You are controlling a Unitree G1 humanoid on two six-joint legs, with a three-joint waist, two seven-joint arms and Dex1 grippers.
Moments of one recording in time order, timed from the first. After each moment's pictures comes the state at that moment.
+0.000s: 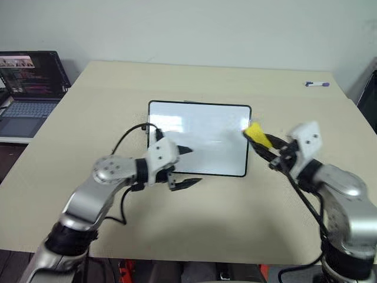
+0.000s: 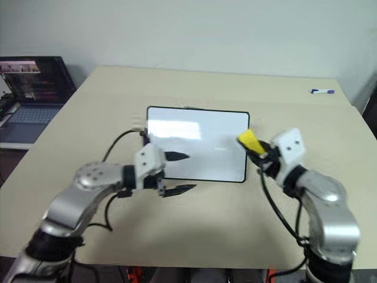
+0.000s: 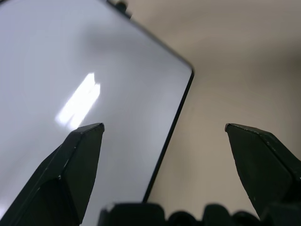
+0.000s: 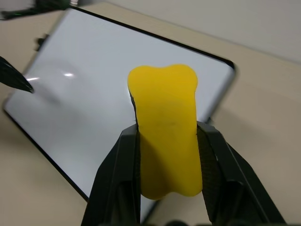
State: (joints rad) left arm -0.43 0.65 -0.24 -0.37 -0.27 0.46 -0.96; right arm -0.15 -0.32 -0.26 -0.80 0.12 1.02 0.65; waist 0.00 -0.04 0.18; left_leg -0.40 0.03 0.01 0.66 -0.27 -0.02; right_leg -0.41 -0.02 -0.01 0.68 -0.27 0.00
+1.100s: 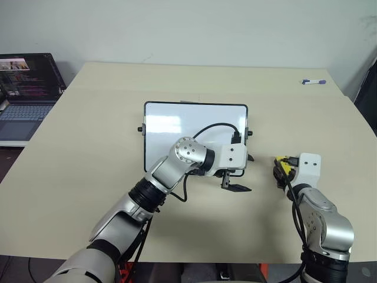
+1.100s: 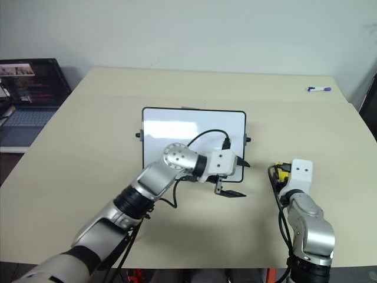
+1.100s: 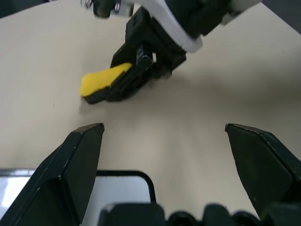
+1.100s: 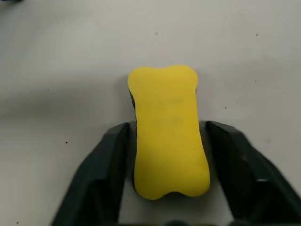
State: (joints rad) left arm -0.79 0.27 -0.55 0.13 -0.02 0.21 -1.11; right arm -0.13 -0.08 -0.29 -0.47 0.08 0.98 0.08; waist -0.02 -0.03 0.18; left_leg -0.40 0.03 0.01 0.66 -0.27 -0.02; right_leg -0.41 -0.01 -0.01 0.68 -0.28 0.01
